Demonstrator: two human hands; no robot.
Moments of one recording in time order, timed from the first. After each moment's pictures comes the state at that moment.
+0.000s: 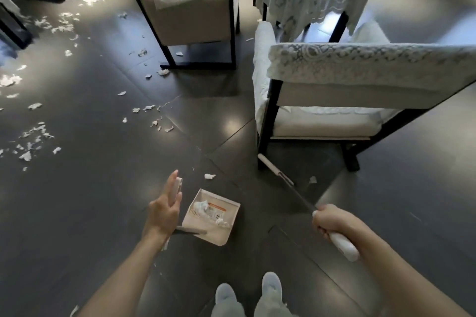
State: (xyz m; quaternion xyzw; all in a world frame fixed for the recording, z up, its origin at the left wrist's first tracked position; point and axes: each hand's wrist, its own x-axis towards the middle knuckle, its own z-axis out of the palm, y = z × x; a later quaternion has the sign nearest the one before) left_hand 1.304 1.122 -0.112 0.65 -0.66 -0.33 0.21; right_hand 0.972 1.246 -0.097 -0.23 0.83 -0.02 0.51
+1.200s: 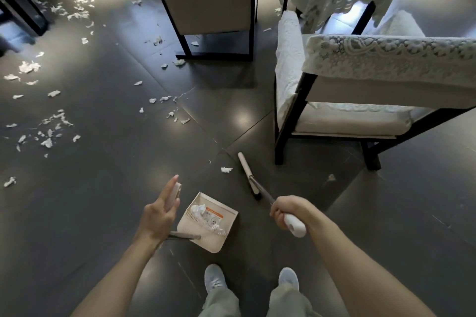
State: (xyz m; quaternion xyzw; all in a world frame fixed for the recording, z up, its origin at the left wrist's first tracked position) left_hand 1.392 1.102 -0.111 0.65 -0.66 -0.35 0.16; right_hand 1.102 1.153 -0.122 -0.03 0.72 -0.11 0.69
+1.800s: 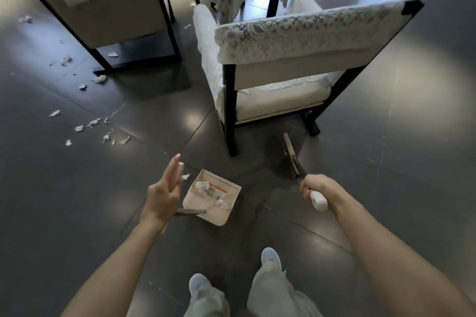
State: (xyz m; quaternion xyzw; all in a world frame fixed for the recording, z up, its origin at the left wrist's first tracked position) left_hand 1.265 1.078 -0.105 0.50 -0.70 -0.47 0.19; right_hand 0.973 1.255 -0.112 0.10 0.79 -0.32 0.51
